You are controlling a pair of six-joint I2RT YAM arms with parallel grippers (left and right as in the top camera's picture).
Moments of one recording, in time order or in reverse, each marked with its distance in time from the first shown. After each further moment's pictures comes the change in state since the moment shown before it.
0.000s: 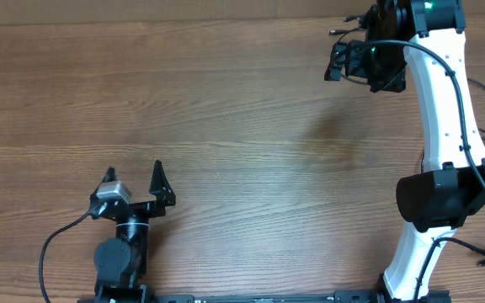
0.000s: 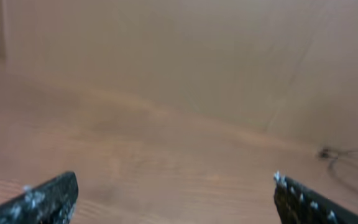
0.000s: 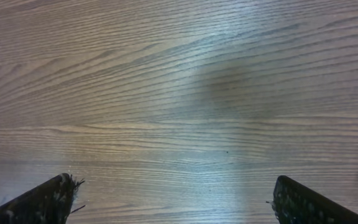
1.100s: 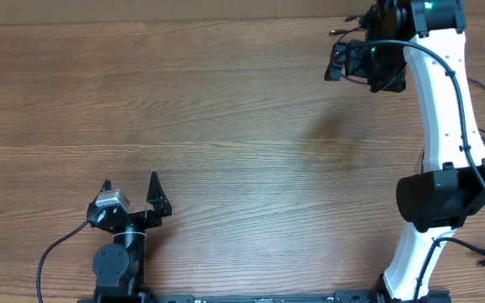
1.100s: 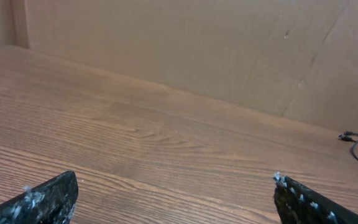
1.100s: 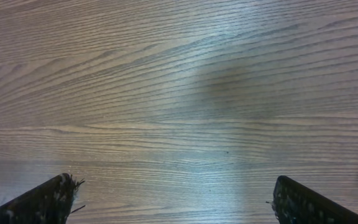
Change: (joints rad) left arm 0.050 -0.237 0.000 -0.293 0.013 0.023; right arm 0.000 0.000 0.000 0.000 0.000 0.000
